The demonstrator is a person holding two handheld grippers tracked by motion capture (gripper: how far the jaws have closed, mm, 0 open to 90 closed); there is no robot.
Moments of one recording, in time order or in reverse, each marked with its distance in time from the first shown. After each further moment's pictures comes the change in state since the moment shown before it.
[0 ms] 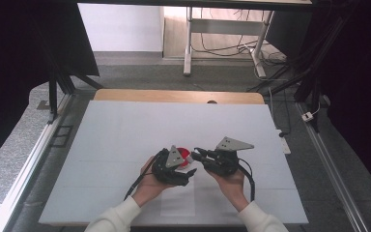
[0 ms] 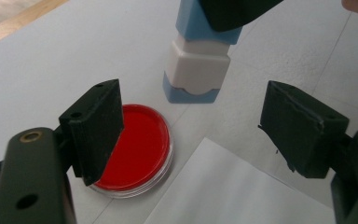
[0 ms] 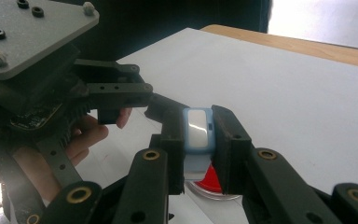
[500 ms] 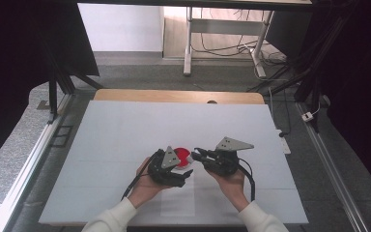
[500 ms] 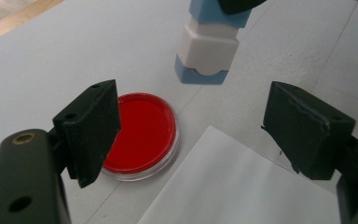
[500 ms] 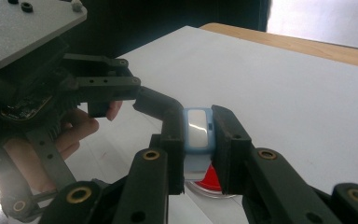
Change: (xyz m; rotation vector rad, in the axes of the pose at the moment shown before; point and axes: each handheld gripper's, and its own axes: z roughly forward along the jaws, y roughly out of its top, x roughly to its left) left arm 0.003 -0.006 -0.009 0.012 0.009 -0.005; right arm 0.000 0.000 0.000 0.009 -0.004 -0.009
